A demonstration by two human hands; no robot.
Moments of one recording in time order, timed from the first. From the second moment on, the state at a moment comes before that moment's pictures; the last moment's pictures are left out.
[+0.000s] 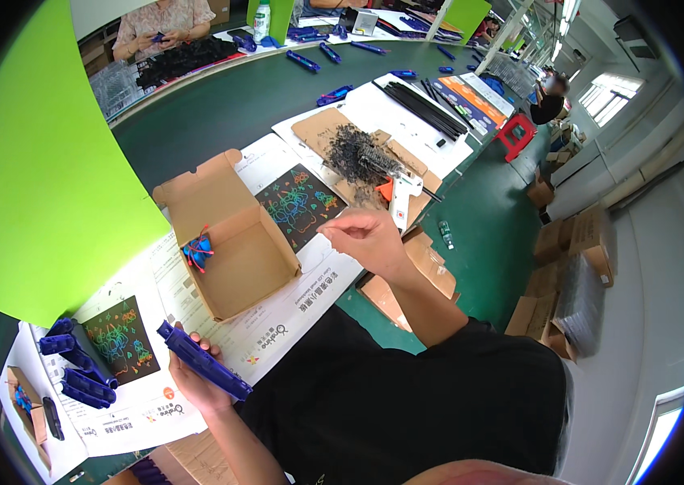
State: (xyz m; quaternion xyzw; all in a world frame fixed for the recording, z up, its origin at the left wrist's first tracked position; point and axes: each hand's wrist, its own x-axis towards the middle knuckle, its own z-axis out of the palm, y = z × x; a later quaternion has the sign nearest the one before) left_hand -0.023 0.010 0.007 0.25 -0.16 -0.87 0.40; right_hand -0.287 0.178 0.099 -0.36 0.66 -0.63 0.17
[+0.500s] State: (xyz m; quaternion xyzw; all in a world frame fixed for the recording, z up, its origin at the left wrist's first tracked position) left_hand -0.021 0.014 0.009 0.25 -0.16 -0.87 0.39; right_hand -0.285 0.184 0.095 -0.32 0.65 -0.61 0.32
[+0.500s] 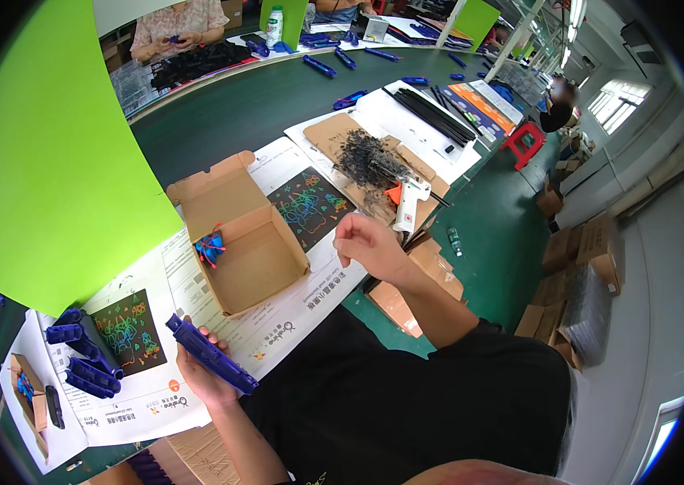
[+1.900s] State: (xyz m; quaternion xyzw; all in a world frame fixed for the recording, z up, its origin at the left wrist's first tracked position) left_hand -0.010 -0.020 -0.005 0.34 -0.38 -0.74 0.43; right_hand -0.274 0.185 0.104 -0.43 0.65 -0.56 0.28
